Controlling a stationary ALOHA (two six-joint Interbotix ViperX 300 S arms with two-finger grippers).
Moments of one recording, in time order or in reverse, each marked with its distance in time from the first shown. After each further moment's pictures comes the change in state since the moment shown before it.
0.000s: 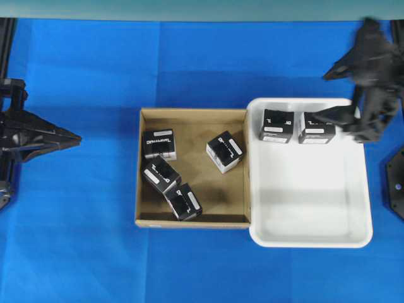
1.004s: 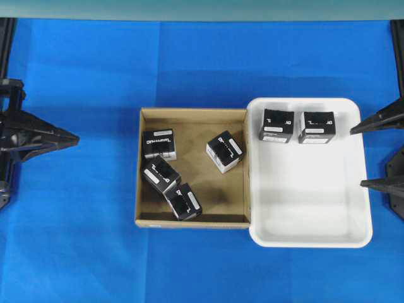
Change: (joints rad) left arm 0.003 -0.031 0.017 0.000 0.021 0.003; right arm 0.494 -0.387 0.130 0.052 -0.402 0.126
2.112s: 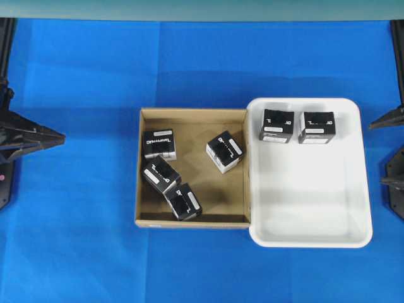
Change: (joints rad) left arm -0.023 -0.064 0.003 0.000 -0.040 -0.002; right arm 0.008 -0.094 0.020 -0.014 -0.015 0.000
